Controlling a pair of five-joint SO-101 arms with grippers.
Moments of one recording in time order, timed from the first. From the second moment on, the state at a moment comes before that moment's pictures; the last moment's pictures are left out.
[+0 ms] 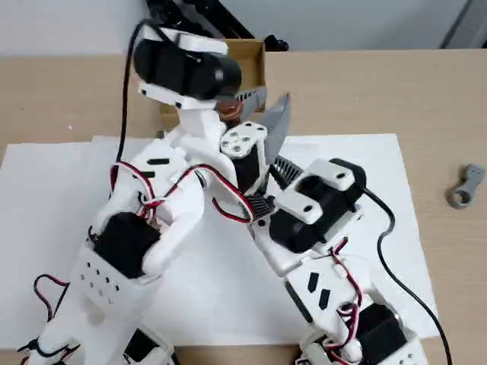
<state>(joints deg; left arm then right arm) 32.4 -36.1 11.3 47.2 20.1 -35.5 -80.0 53.2 35.2 0.8</state>
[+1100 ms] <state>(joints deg) 35.4 -31.6 12.7 47.2 14.9 -35.4 -86.0 53.3 40.9 1.0</state>
